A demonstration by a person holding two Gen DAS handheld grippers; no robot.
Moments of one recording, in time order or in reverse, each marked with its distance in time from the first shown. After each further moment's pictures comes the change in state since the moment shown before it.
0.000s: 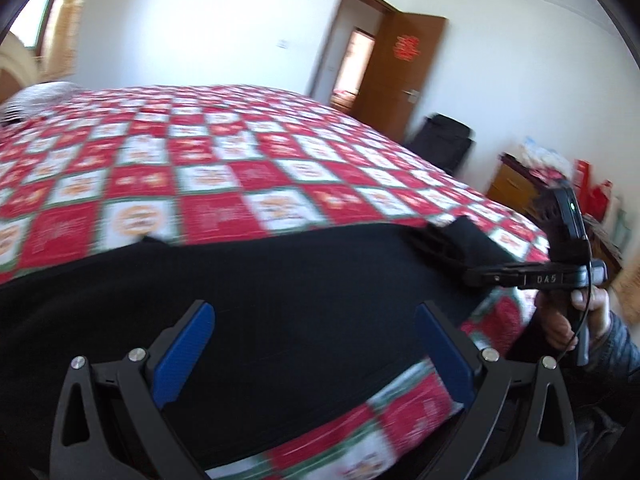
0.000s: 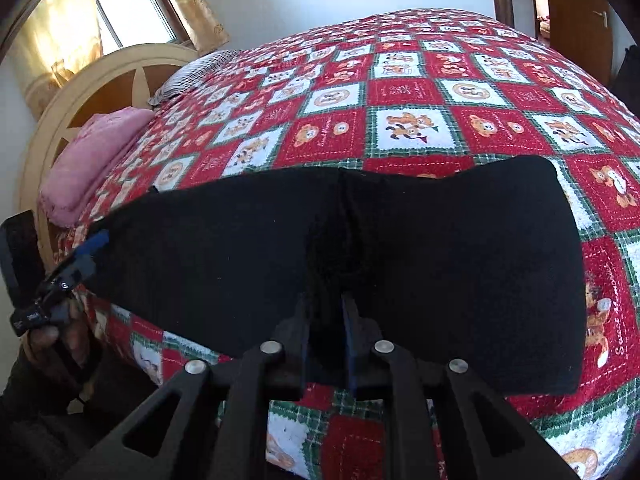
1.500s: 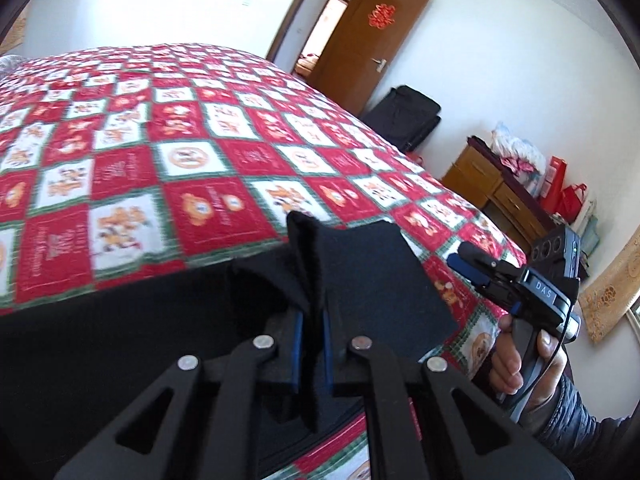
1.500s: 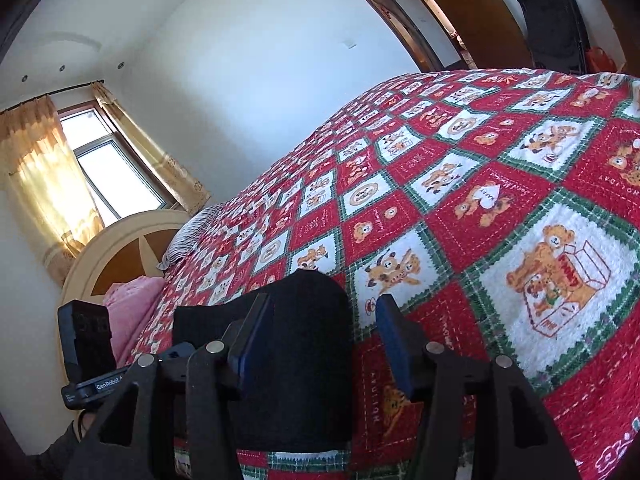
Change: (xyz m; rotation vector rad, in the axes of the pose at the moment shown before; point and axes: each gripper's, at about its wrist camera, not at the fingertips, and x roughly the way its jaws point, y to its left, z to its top) left arm 0.085 -0.076 0.058 -0.065 0.146 -0.131; right arm -0.075 -0.122 -0.017 0.353 -0.467 0.089
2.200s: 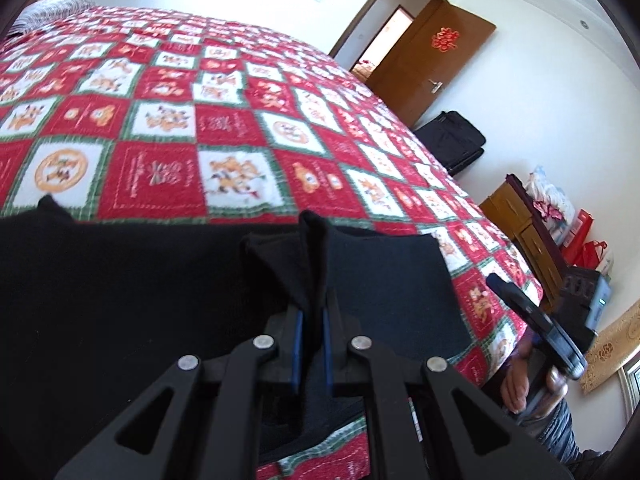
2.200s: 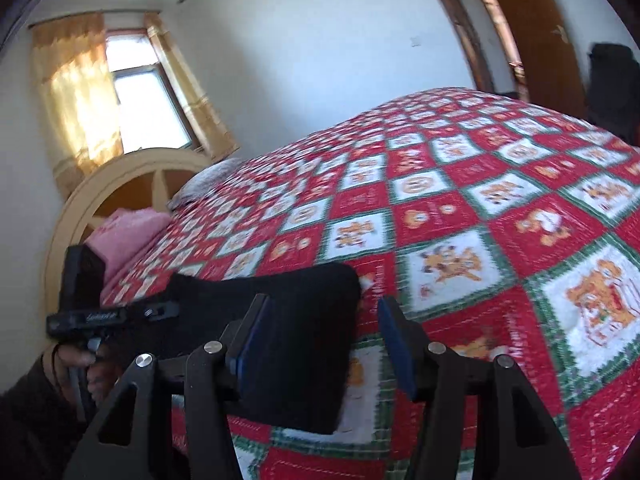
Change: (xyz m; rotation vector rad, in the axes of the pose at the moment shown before) left arm -0.023 0.068 -0.031 -0.214 0.006 0.081; right arm 0.013 0.058 -0.026 -0.308 0.085 0.050
